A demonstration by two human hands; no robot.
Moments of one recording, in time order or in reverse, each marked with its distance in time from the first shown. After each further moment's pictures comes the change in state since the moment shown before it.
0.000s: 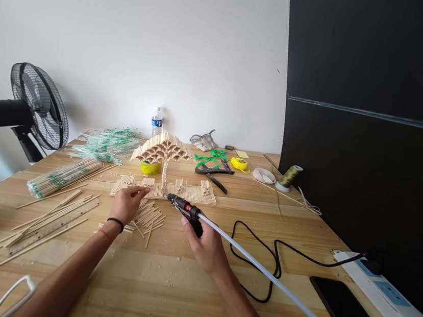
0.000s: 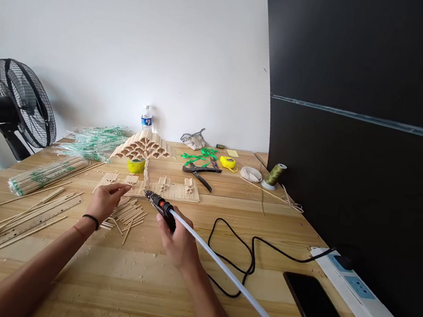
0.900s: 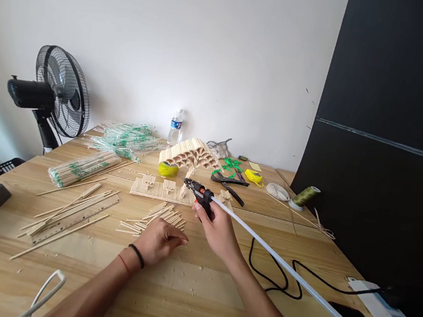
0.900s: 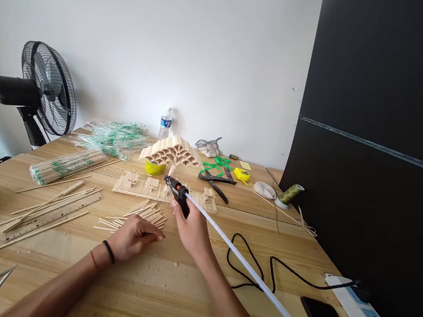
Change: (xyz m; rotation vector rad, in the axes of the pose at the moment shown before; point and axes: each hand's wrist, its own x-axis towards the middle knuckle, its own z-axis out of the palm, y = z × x) left_hand -0.066 0.005 0.009 -0.019 -0.476 0.520; right_hand 0.048 -0.007 0.028 0.009 -0.070 0.077
